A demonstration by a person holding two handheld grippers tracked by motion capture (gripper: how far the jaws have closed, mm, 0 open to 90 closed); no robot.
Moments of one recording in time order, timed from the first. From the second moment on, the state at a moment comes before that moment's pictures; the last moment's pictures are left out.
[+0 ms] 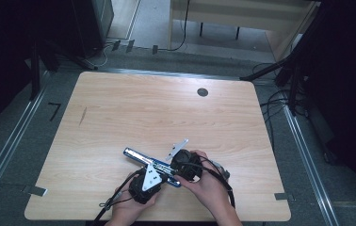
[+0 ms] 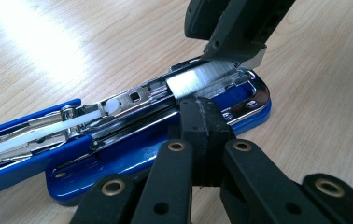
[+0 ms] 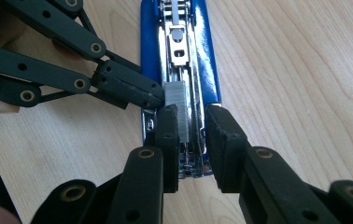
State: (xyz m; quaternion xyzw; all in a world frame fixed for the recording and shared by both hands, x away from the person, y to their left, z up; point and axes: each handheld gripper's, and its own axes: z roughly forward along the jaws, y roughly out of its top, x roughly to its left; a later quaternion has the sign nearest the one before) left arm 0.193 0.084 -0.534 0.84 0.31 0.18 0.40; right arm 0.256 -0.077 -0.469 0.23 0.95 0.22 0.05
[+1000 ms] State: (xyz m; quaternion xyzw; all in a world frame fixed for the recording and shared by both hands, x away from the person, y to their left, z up) left arm 0.197 0.092 -0.534 0.84 0.33 0.16 0.41; right arm 0.240 -0.075 -0.479 0.19 0.95 0.23 0.09
